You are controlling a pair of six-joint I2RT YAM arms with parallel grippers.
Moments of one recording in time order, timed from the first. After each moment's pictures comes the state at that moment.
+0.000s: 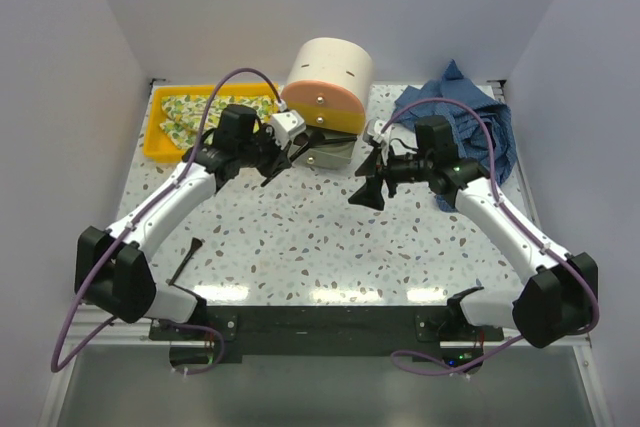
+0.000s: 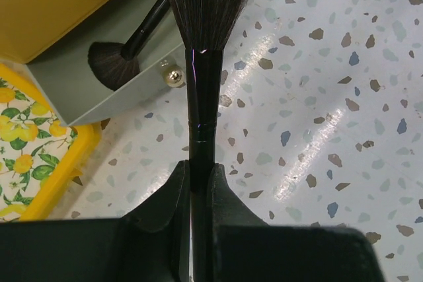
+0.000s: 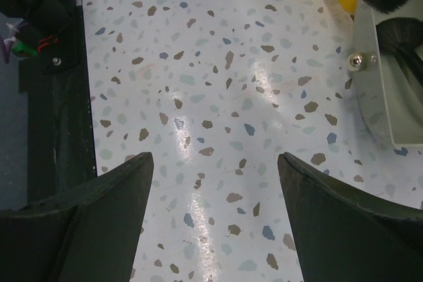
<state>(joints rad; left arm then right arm) -0.42 1.41 1.14 -0.40 0.38 0.31 0.39 1.28 1.04 -0.40 -0.88 -0.34</state>
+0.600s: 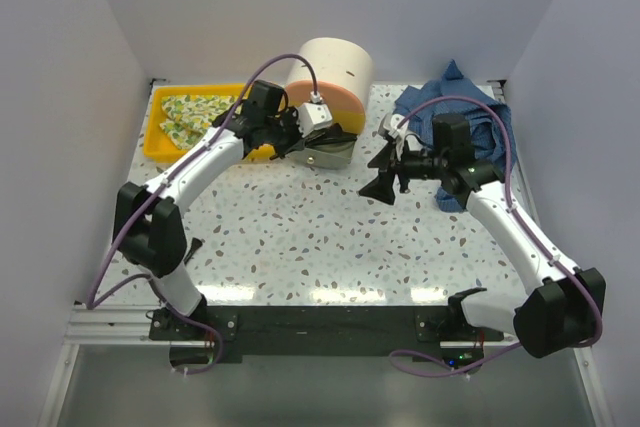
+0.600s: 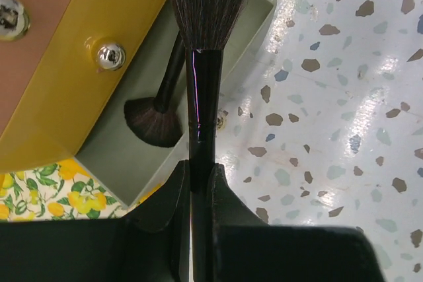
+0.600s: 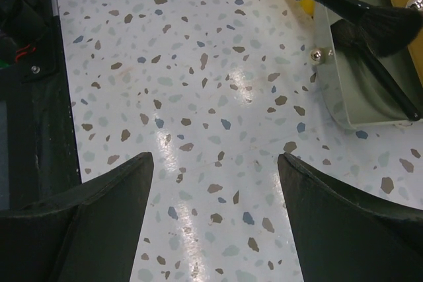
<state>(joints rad) -0.46 1.71 1.47 -0.54 0.37 0.63 0.31 1.22 1.04 -0.42 -0.88 -0.36</state>
